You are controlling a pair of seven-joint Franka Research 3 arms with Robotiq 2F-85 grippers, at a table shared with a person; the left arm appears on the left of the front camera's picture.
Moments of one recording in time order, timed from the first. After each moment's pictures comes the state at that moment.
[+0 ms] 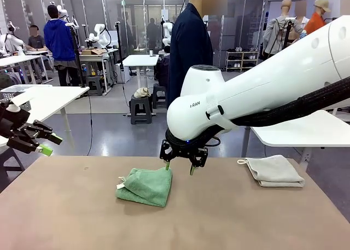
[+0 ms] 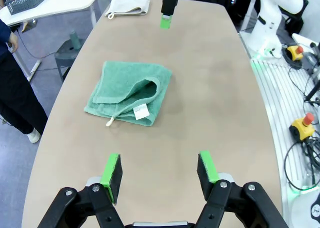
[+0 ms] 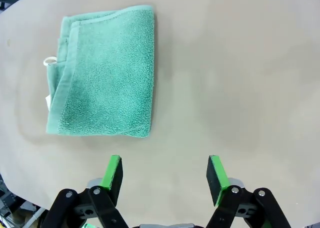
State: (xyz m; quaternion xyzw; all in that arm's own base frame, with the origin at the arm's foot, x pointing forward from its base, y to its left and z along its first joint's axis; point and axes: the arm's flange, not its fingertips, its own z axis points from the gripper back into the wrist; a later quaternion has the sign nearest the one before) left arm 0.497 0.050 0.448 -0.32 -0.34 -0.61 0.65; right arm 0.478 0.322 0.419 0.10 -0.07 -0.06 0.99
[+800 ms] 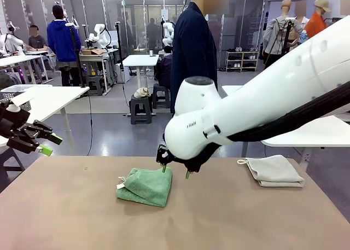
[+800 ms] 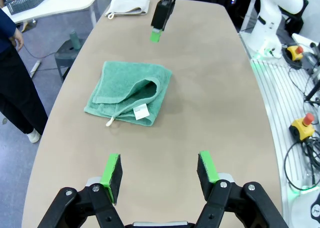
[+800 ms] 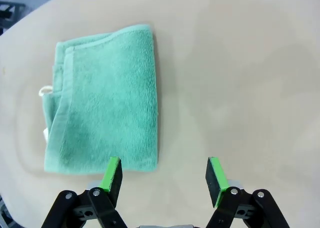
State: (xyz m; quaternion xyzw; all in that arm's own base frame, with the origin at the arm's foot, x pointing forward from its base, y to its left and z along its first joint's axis) left arm 0.497 0.050 0.448 -0.32 -0.34 -0.61 0.65; right arm 0.485 0.339 0.378 0.10 -0.12 -0.10 0.98
